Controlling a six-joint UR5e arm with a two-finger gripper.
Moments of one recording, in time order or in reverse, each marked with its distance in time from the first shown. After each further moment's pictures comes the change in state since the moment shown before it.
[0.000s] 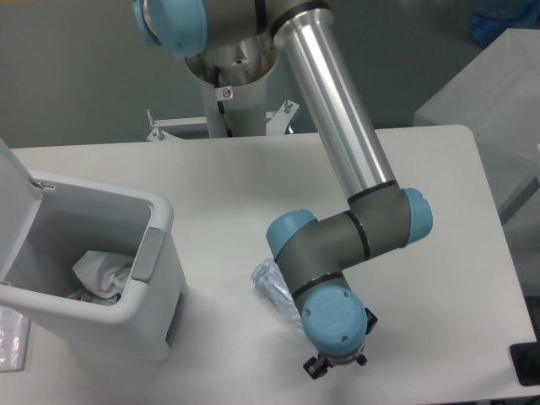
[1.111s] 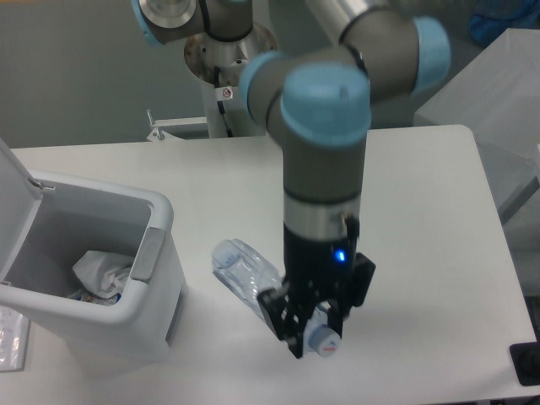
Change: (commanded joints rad) arm 0.037 0.353 -0.002 0.228 -0.532 0.061
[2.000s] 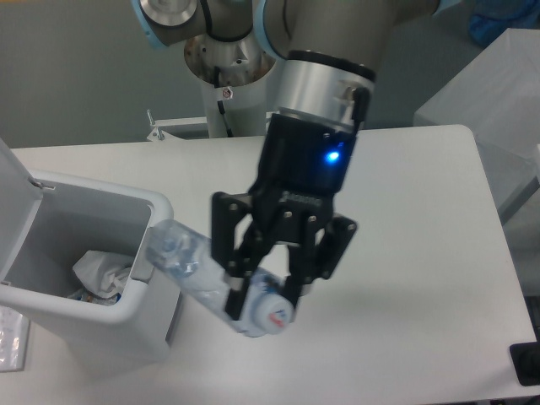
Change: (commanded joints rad) arm -0.047 0.017 -0.032 0.143 -0.289 -0.028
